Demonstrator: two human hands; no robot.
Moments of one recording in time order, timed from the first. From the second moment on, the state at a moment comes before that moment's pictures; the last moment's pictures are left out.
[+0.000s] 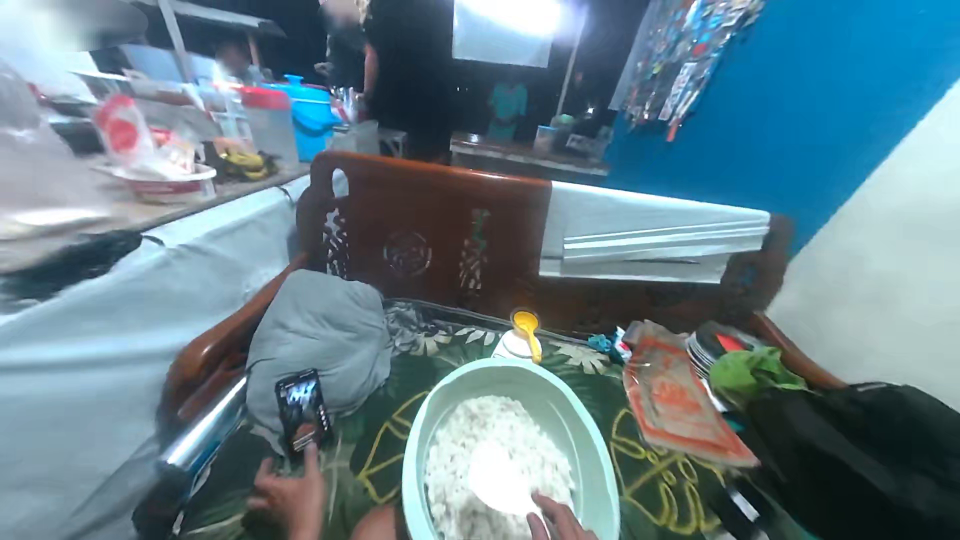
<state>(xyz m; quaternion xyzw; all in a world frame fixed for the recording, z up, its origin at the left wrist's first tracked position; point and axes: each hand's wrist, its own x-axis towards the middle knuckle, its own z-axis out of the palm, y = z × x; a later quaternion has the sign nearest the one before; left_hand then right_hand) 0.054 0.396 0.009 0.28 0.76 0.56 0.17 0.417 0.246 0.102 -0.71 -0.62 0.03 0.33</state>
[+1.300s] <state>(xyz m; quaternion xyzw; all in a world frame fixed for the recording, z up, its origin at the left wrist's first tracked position) 0.195 0.275 0.046 0.53 0.57 0.55 0.30 0.443 0.380 0.190 -0.57 -0.82 0.07 -0.04</state>
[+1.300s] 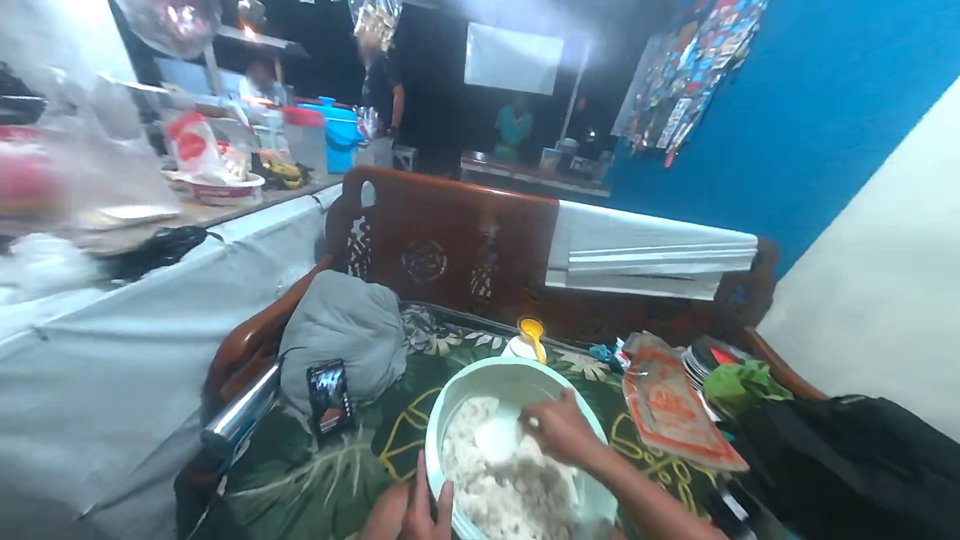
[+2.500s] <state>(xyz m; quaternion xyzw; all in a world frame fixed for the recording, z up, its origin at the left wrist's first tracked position) 0.232 0.248 0.110 0.26 0.52 0.50 0.64 0.501 0.300 0.207 -0.68 -0.73 0.02 0.04</state>
